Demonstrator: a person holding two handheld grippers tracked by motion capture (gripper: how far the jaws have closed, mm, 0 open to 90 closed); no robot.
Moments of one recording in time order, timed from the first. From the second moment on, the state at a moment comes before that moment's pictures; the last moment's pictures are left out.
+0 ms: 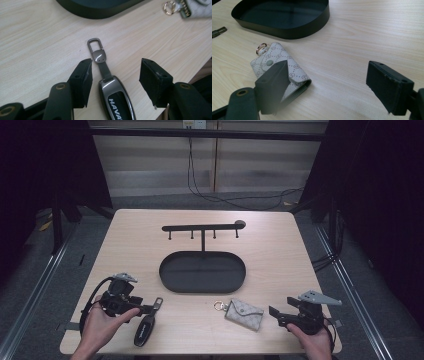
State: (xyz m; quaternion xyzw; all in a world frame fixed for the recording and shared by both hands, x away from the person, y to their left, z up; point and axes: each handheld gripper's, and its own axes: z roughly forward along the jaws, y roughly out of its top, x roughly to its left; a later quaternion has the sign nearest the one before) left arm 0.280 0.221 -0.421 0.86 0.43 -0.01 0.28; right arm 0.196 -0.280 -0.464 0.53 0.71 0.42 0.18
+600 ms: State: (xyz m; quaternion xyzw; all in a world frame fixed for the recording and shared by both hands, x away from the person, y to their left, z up) left arm 0.311 0.191 -0.424 0.88 0.42 -0.04 0.20; right arm 0.197 -0.279 -0.466 0.54 0.72 0.41 0.17
